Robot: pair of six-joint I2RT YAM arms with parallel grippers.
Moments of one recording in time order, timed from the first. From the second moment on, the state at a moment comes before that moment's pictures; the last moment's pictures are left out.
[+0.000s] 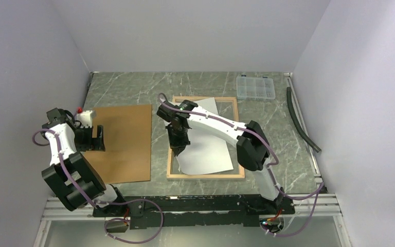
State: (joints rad) left arm 0.62 1.37 1.01 -0.94 0.30 0.58; right arm 0.98 2.12 1.95 -1.19 -0.17 0.79
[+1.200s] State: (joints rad) left arm 0.62 1.35 1.00 -0.93 0.30 0.59; right arm 0.94 1.96 1.67 -1.05 0.02 1.01
